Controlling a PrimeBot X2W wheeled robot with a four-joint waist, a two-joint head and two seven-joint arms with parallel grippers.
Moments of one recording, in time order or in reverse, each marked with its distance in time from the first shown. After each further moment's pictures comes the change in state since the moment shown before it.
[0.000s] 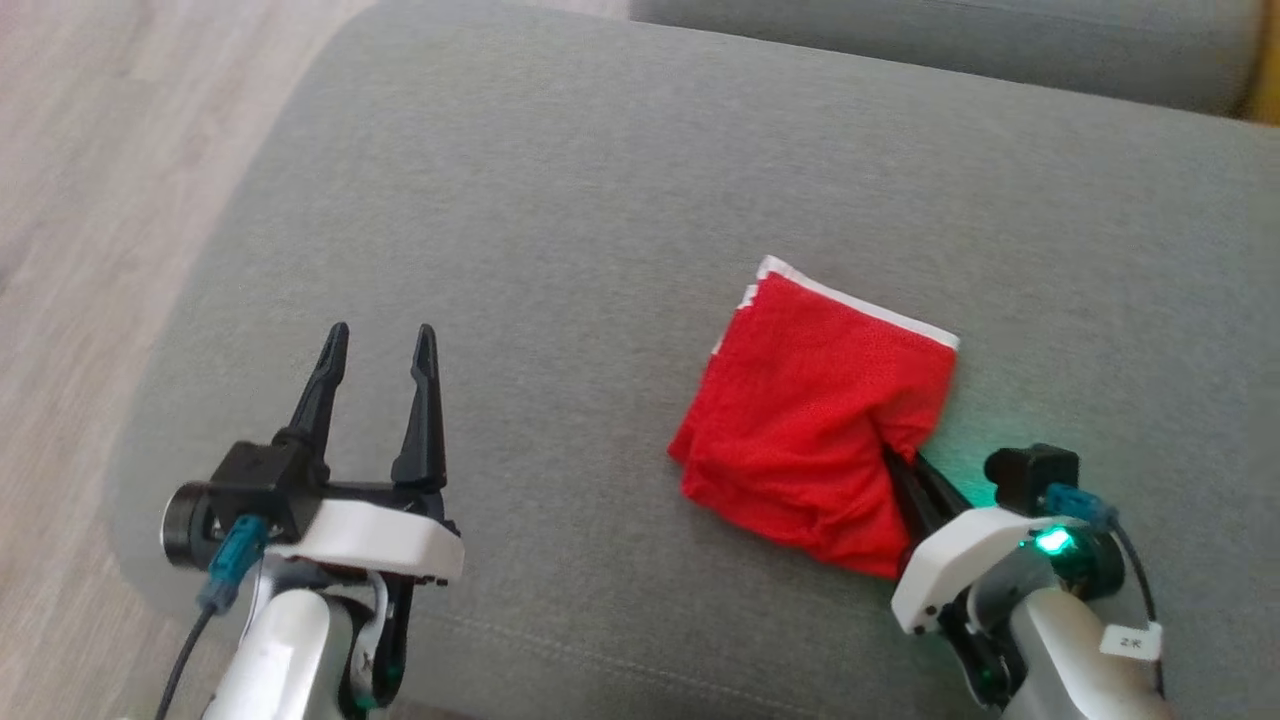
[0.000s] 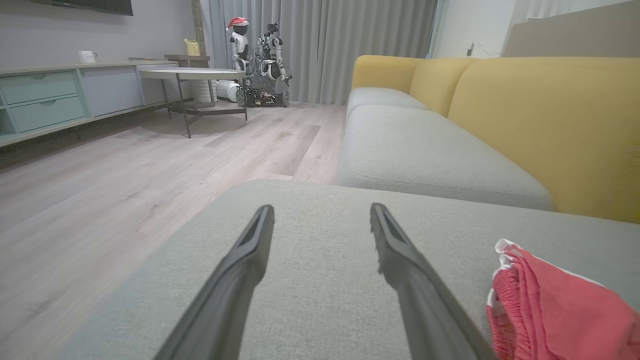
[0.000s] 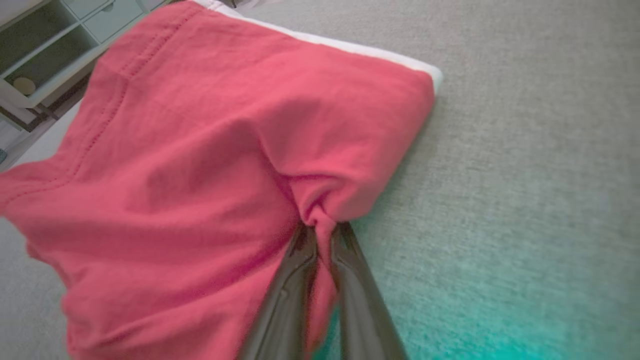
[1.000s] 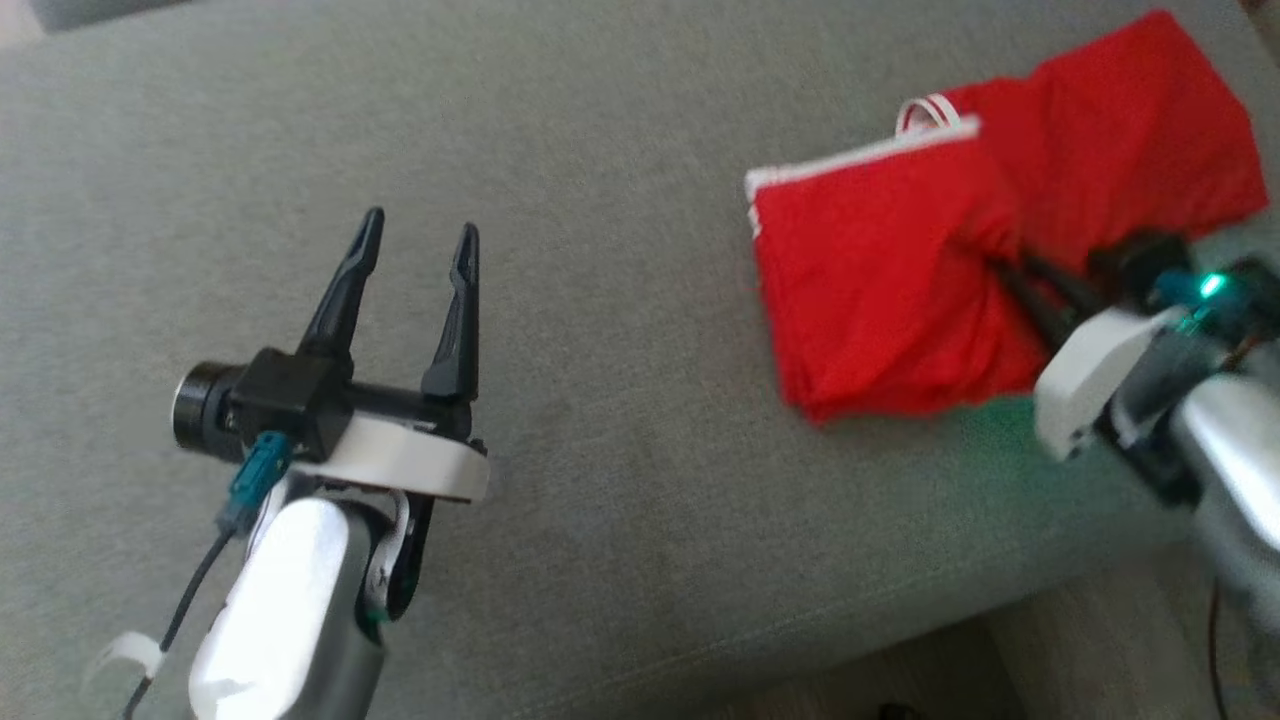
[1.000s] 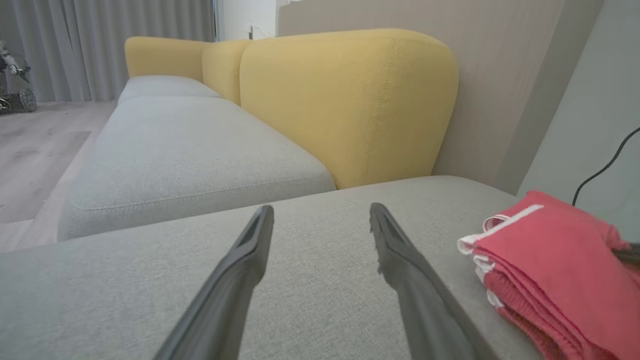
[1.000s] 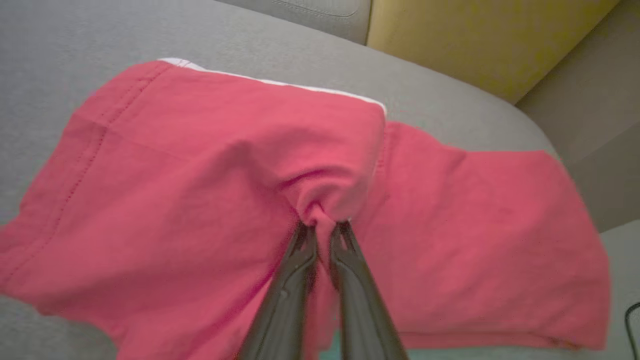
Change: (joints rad) left arm -0.157 0.001 -0.046 -0.003 0.053 -0.046 0.002; right arm -0.286 -0.427 0.331 -0.201 0.080 0.000 0.132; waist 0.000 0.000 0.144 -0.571
